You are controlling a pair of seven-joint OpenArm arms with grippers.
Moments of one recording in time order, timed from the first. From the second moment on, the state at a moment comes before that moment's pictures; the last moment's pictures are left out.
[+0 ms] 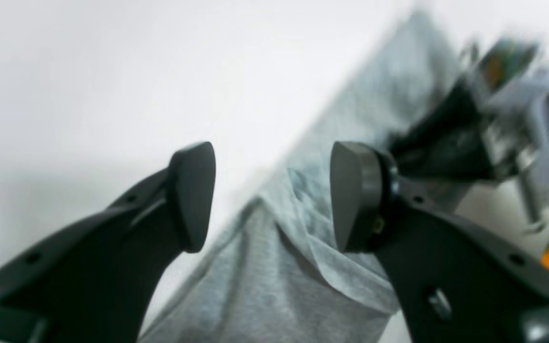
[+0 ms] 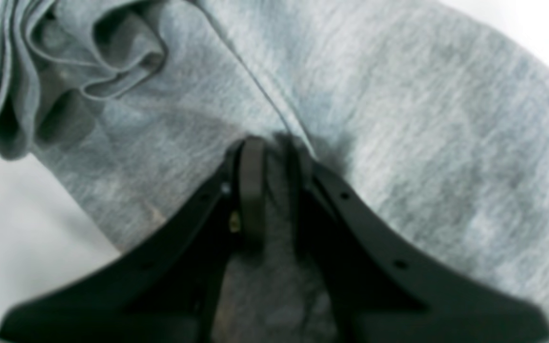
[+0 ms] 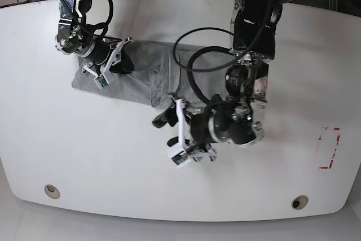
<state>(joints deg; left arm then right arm) -23.1 5.4 9.6 90.2 -29.2 -41.9 72.5 -10.5 13.6 10.6 85.0 21.6 40.6 -41.5</state>
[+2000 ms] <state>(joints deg) -9.3 -13.0 3.8 75.2 -25.2 -42.1 54.9 1.3 -5.7 0.2 110.4 22.7 40.2 -67.6</state>
